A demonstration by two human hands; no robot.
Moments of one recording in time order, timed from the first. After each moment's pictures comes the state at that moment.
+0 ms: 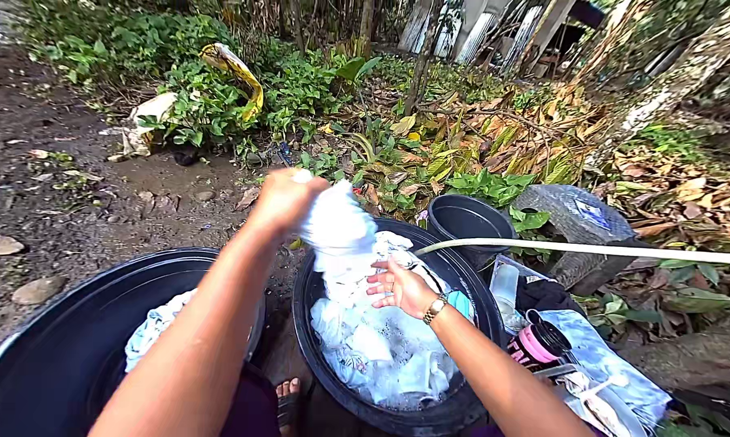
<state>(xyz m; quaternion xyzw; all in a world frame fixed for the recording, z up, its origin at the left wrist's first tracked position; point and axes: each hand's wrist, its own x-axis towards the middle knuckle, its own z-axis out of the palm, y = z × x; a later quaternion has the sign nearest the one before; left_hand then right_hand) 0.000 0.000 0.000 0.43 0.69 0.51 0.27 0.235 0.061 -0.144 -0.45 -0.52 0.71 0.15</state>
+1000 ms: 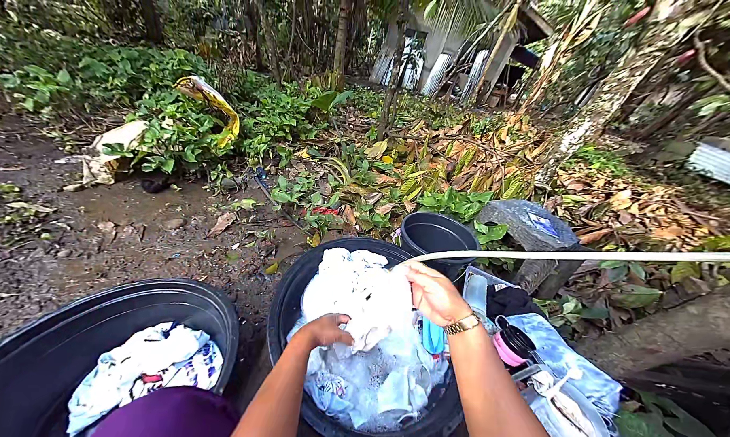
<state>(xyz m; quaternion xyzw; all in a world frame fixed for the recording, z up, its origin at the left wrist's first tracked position) 0.078 0.012 -0.217 0.59 0.57 0.14 0.55 0.302 0.049 -0.071 -0.36 -0.54 0.67 0.36</state>
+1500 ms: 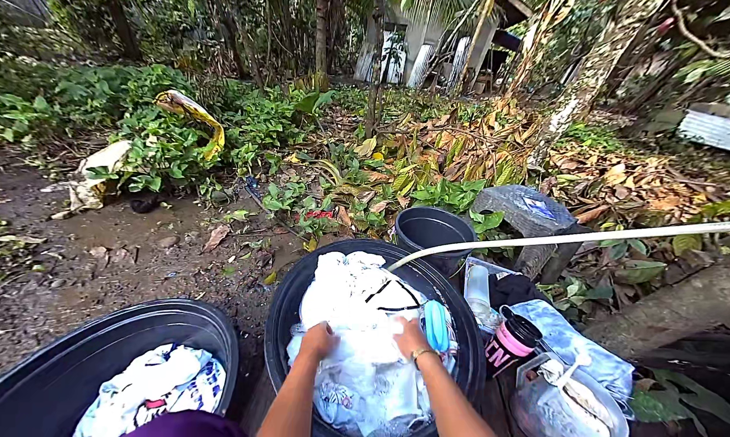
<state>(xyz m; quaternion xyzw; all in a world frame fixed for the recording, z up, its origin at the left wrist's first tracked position) 0.073 0.019 -0.261 0.52 0.74 0.07 0.42 0.315 0.062 -0.245 -0.67 -0.65 0.36 -0.01</state>
